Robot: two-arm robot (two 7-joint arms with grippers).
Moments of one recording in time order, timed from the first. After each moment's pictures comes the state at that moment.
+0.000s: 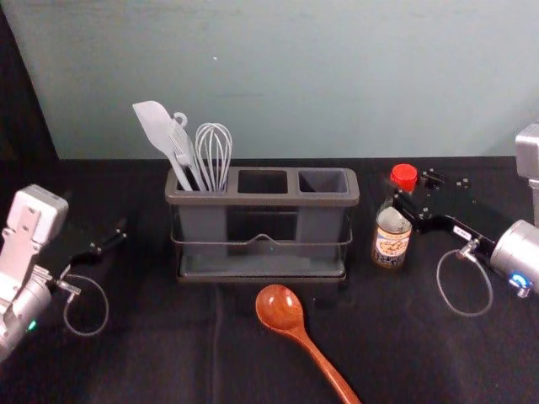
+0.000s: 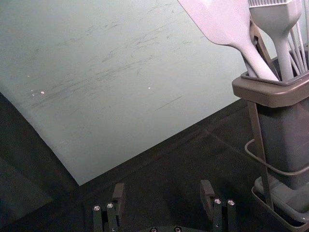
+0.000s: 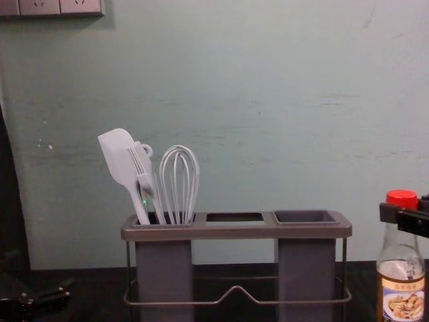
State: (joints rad) left arm -0.20 0.60 0.45 -1.41 -0.25 -0.12 0.03; right arm 0.22 0.57 -0.25 -1.52 0.44 0.00 0.46
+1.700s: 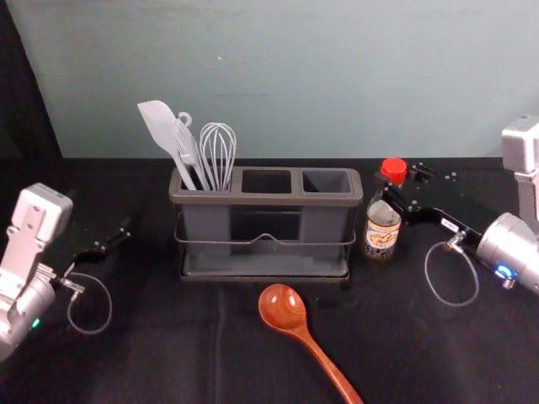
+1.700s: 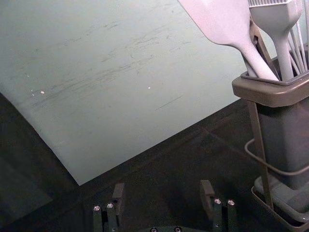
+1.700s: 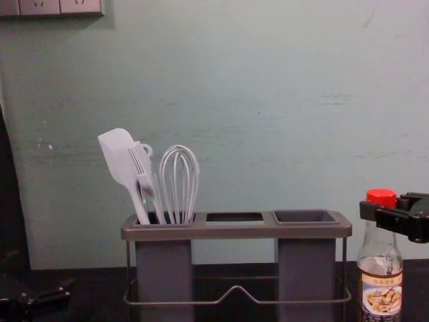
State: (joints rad) left arm -0.20 0.60 0.45 -1.41 -0.25 -0.12 0.03; right arm 0.29 0.51 -0.28 -1.44 0.41 -0.02 0.49
